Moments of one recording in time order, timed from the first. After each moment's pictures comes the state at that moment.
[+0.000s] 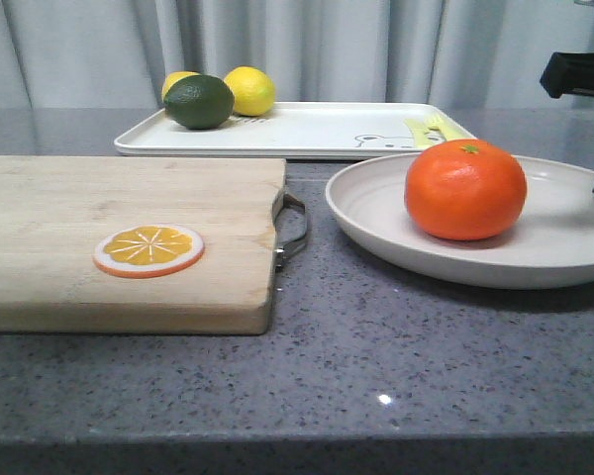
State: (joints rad) left arm -0.83 0.80 -0.80 -0.29 0.53 0.06; right arm 0.16 1.43 -1.00 0.13 0.76 0.15
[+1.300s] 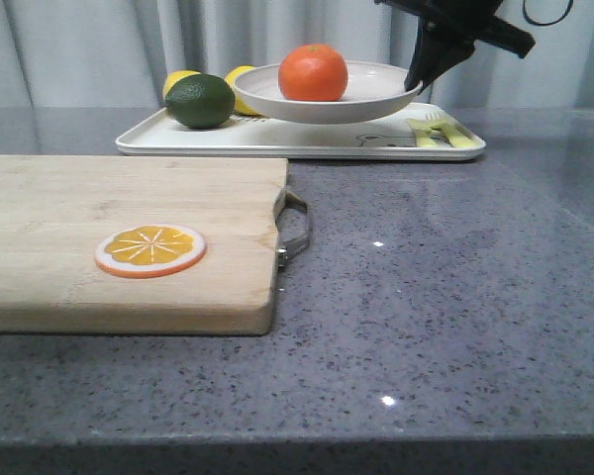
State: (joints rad) left arm -0.83 0.73 -0.80 -0.31 0.54 0.06; right arm 0.17 2.30 -2.38 0.32 1.14 0.14
